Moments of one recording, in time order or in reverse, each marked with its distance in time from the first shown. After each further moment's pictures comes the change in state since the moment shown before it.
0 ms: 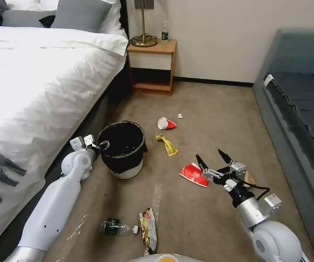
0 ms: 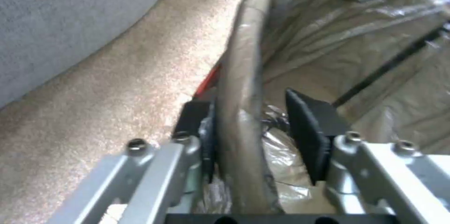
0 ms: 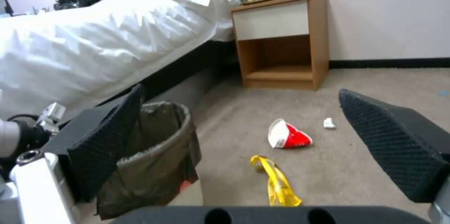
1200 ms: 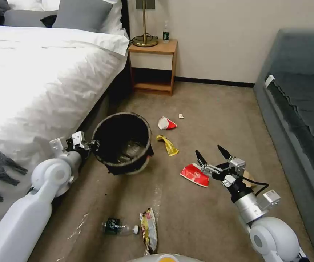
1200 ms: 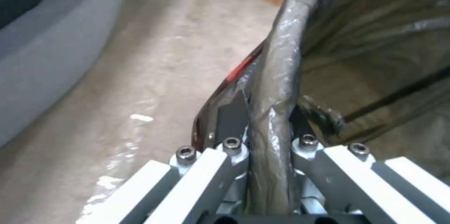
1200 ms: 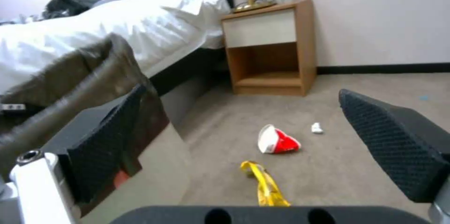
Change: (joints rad) left arm 0.314 0.202 -0.170 -0.567 -0.144 0.063 0.032; right arm -0.032 0.027 0.033 0.023 -0.008 0.016 0.000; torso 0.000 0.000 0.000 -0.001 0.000
